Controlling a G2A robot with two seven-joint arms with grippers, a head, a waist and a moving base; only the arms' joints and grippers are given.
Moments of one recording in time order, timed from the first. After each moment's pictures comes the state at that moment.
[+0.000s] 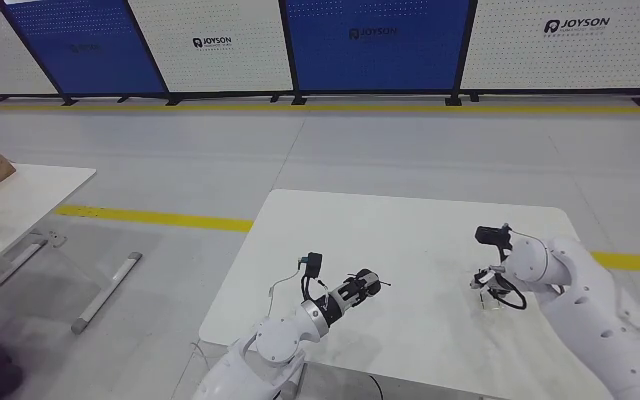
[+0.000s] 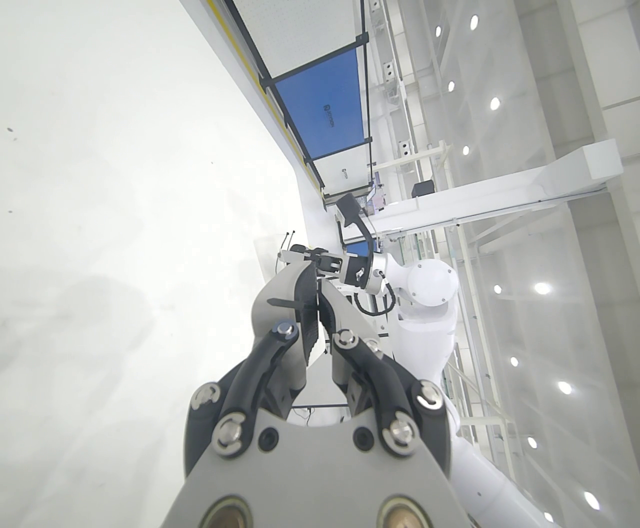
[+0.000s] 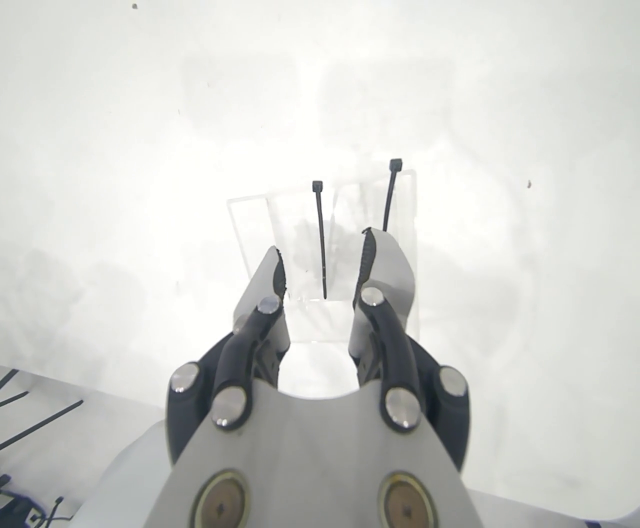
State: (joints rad) left arm 1.55 -1.22 -1.13 -1.76 -0.10 0.00 -0.26; right arm -0.74 -1.05 0.79 -1.21 -0.65 0.32 1.29
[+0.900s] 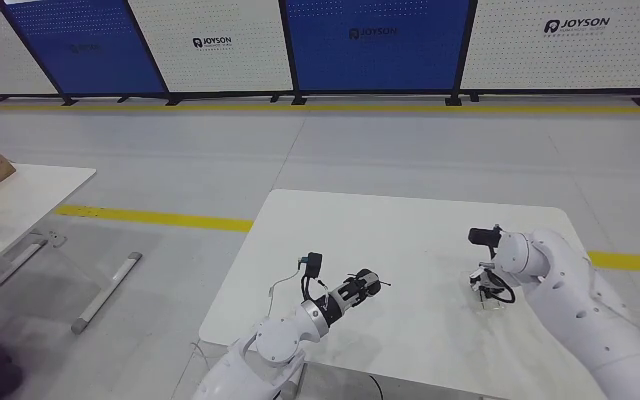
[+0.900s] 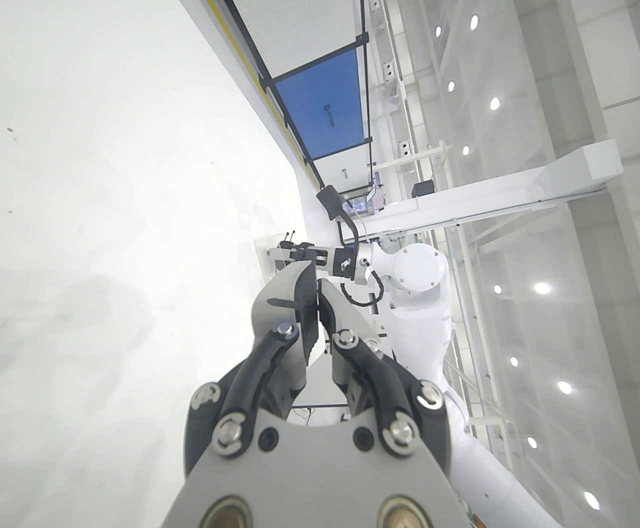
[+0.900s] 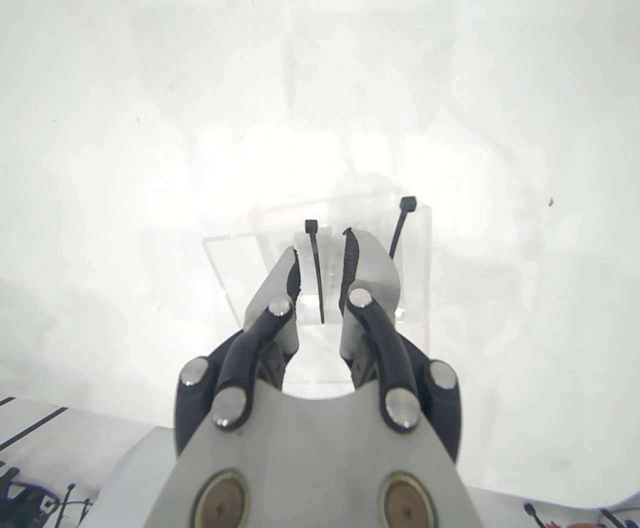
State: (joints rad) left arm 1.55 -1.22 -1.13 -1.76 -0.10 0.00 -0.26; right arm -0.65 -1.14 0.70 -1.02 -0.65 0.30 1.29
